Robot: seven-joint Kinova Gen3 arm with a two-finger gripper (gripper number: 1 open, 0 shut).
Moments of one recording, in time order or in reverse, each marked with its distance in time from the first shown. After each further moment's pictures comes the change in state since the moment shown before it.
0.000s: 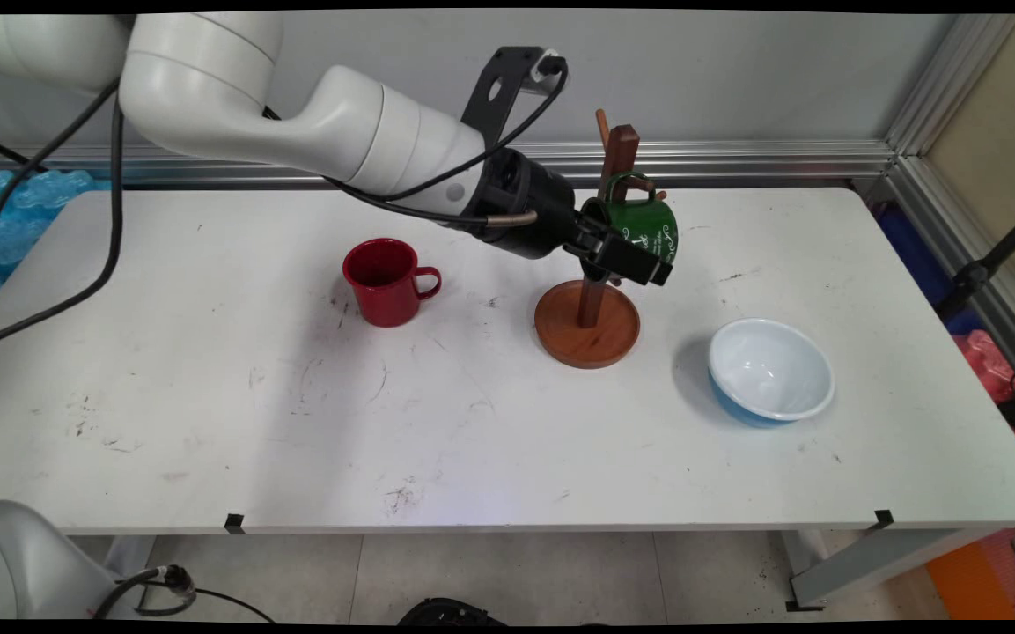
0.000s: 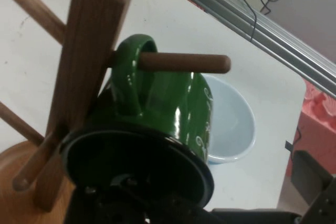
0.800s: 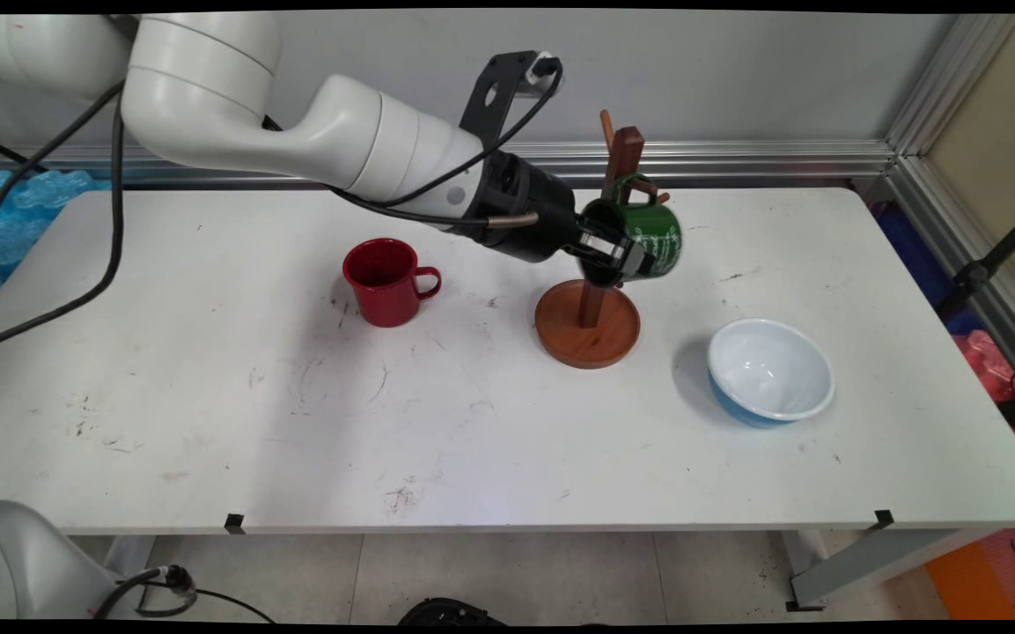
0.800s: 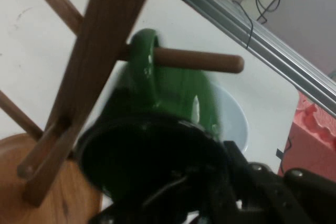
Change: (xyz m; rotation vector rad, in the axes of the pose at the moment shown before) arm -0.005 -0.001 0.001 -0.014 0.013 -0.059
